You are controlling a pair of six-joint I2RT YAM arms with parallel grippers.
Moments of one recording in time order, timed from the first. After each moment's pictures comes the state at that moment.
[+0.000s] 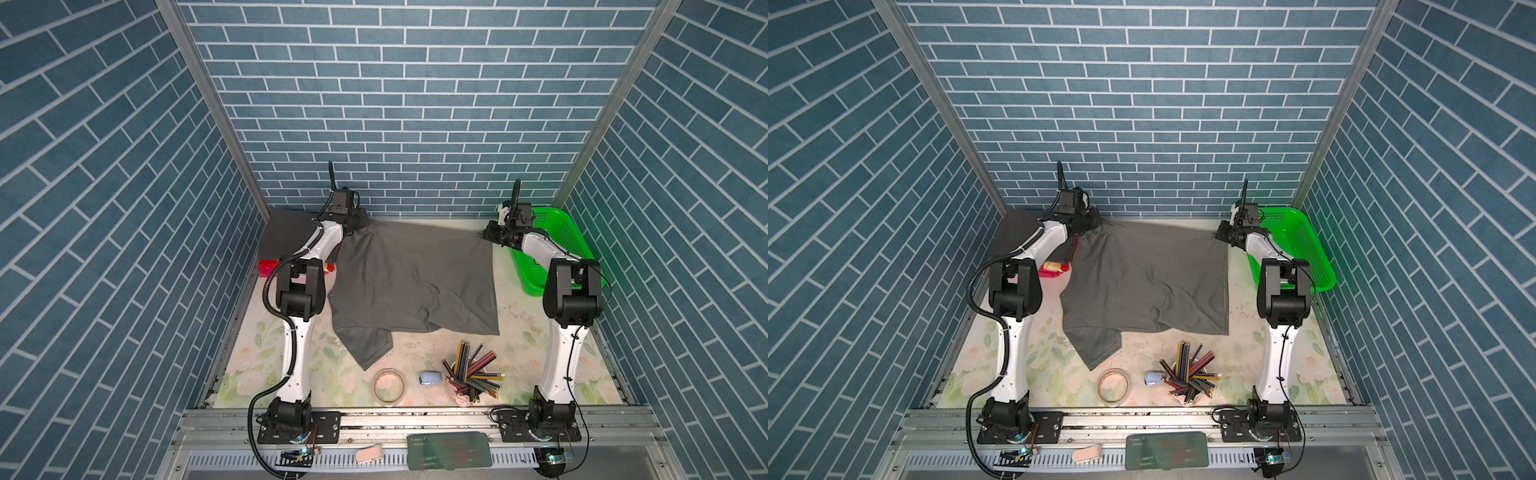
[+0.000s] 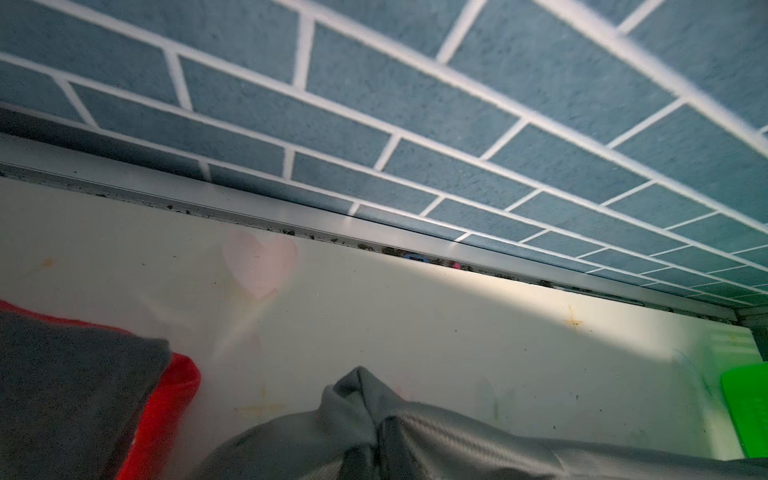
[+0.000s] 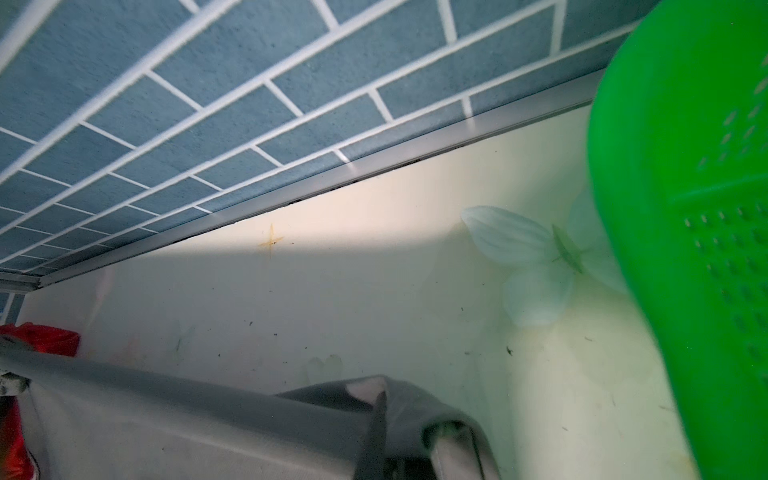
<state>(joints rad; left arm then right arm) -0.16 2.37 2.08 -0.39 0.11 -0.43 0.07 2.19 1.72 -0.25 -0.30 0.32</state>
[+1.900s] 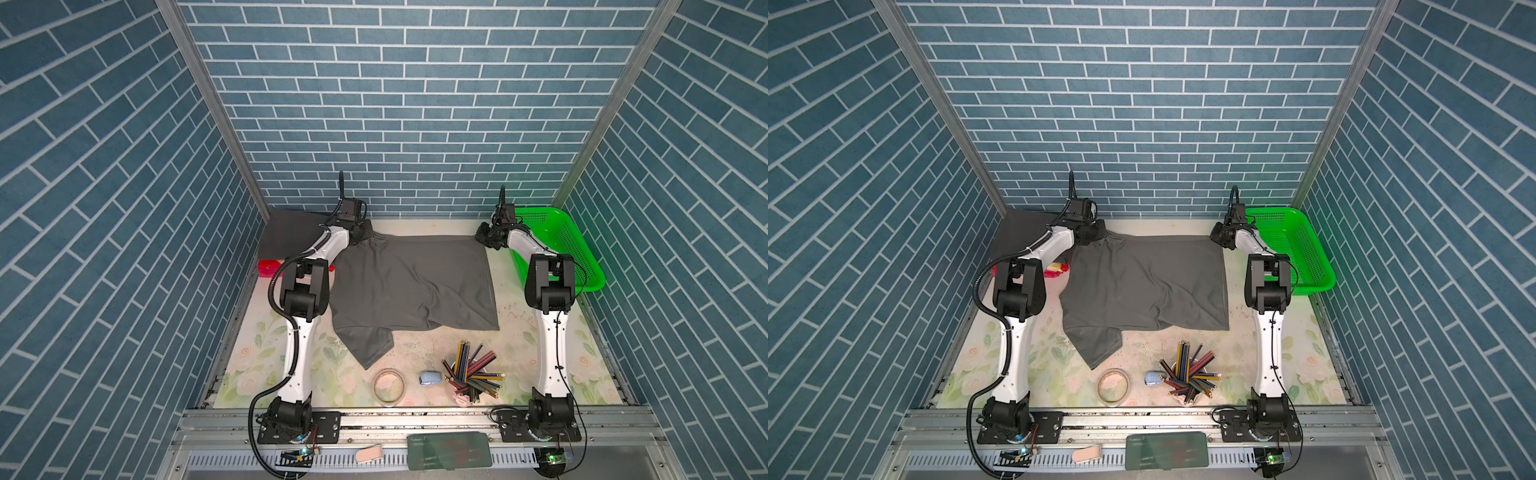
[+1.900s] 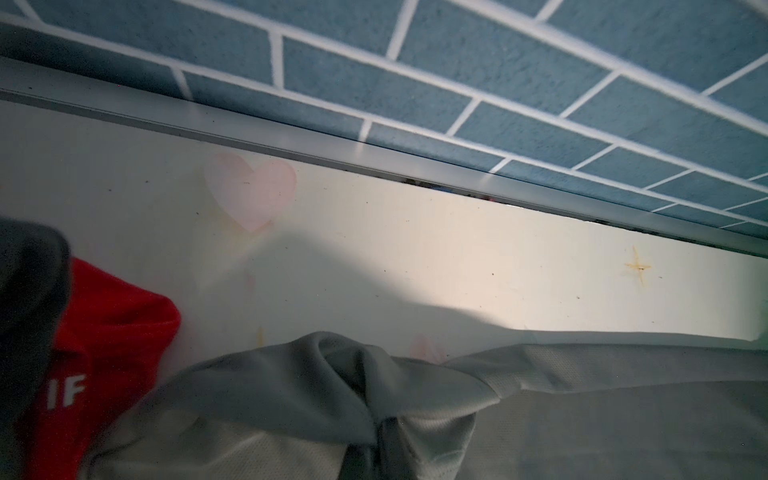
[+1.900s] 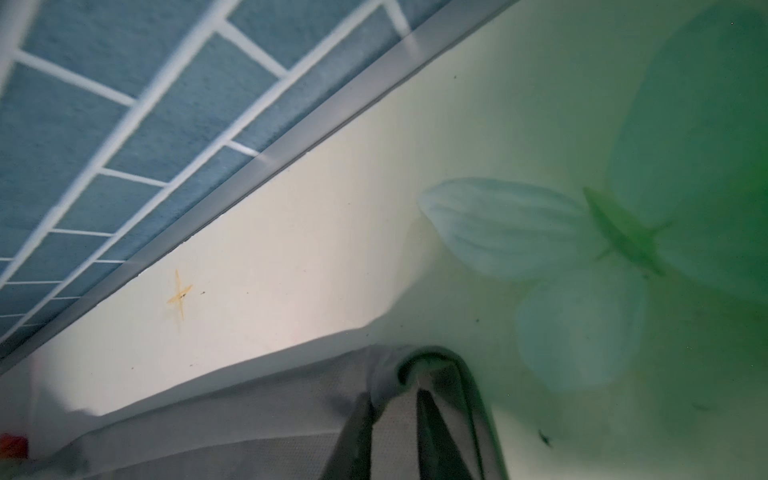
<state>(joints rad) -0.21 2.37 2.00 -0.41 0.07 -0.39 0.10 2.47 2.04 -0.42 -0.23 0.53</state>
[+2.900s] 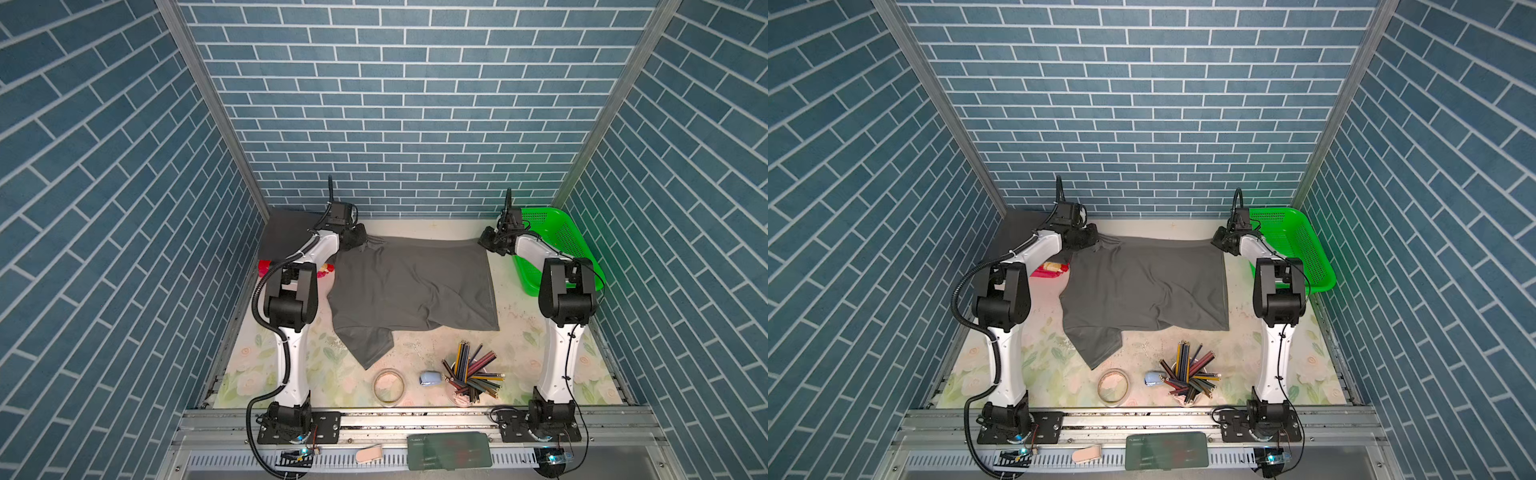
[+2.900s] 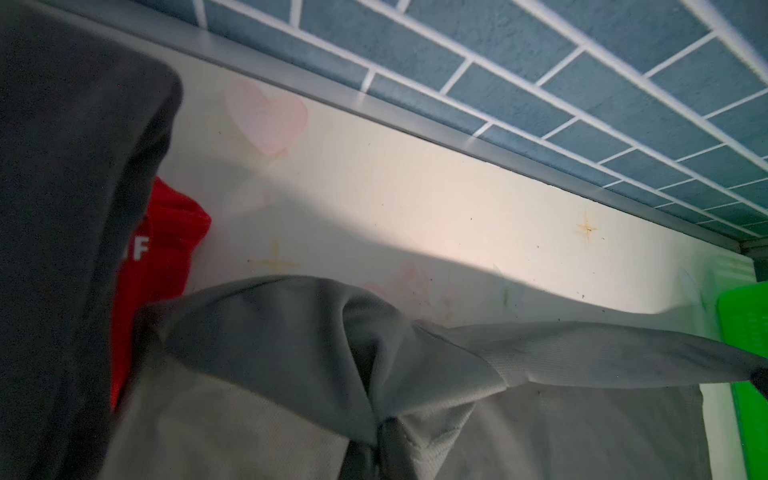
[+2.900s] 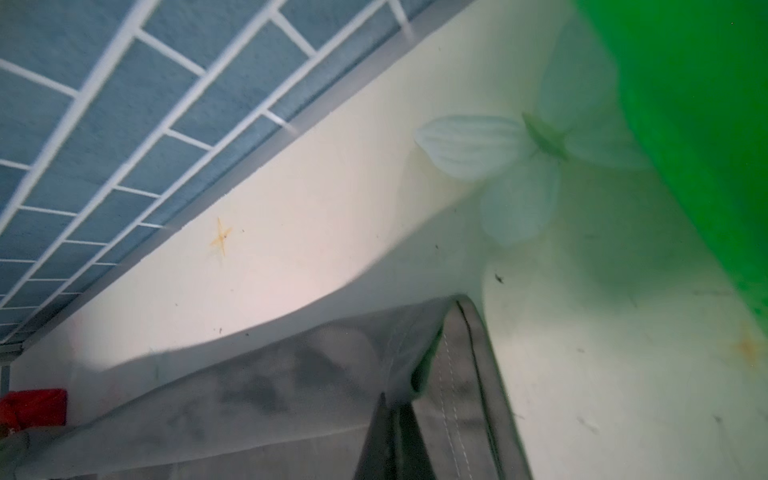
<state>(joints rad) -0.17 2.17 1.74 -0.40 0.19 -0.45 0.11 2.18 1.65 -0.31 -0.20 0.54</state>
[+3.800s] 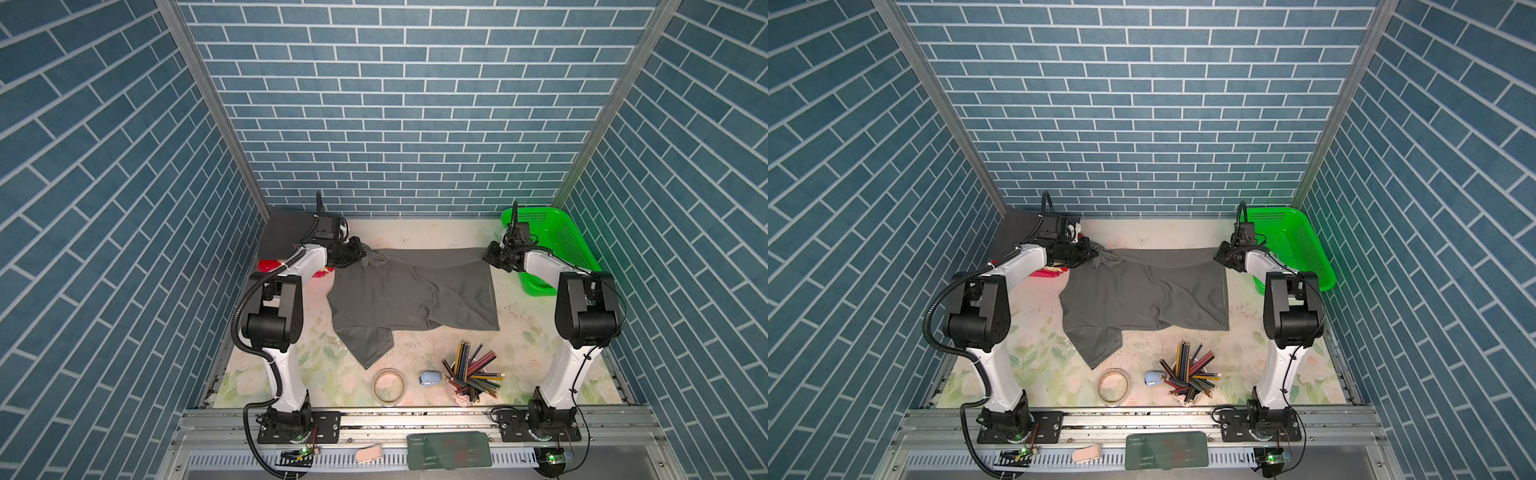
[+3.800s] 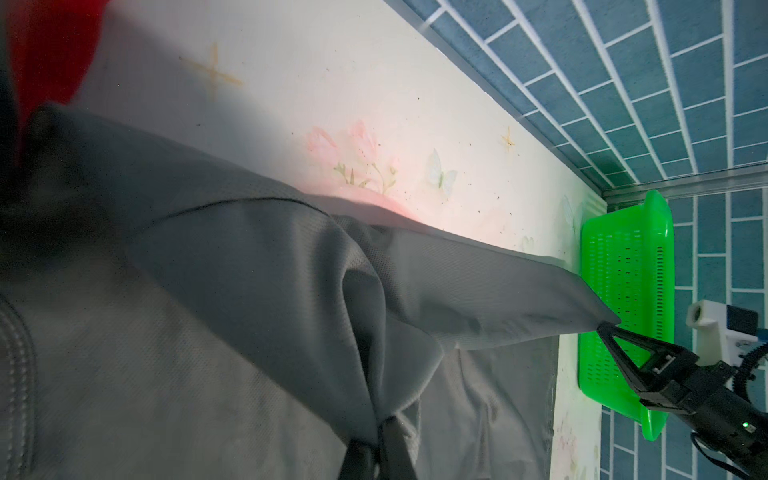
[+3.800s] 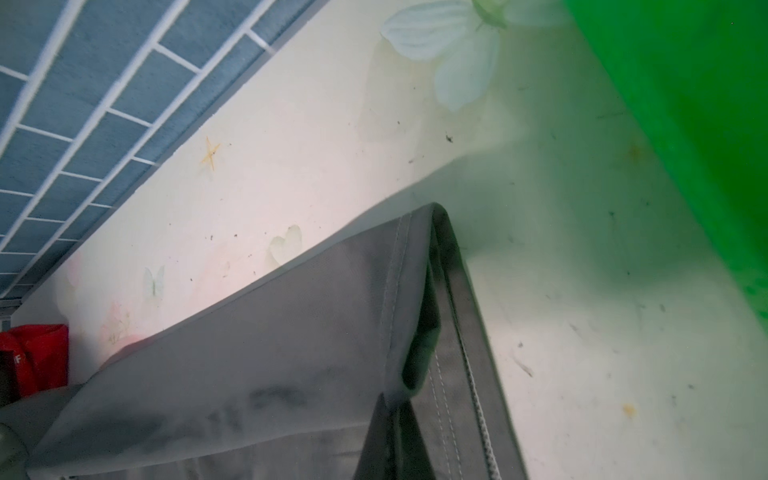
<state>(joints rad) -0.13 1.93 1.41 -0.36 0.47 -0.57 0.11 1.92 1.30 -0.25 -0.21 0.54</state>
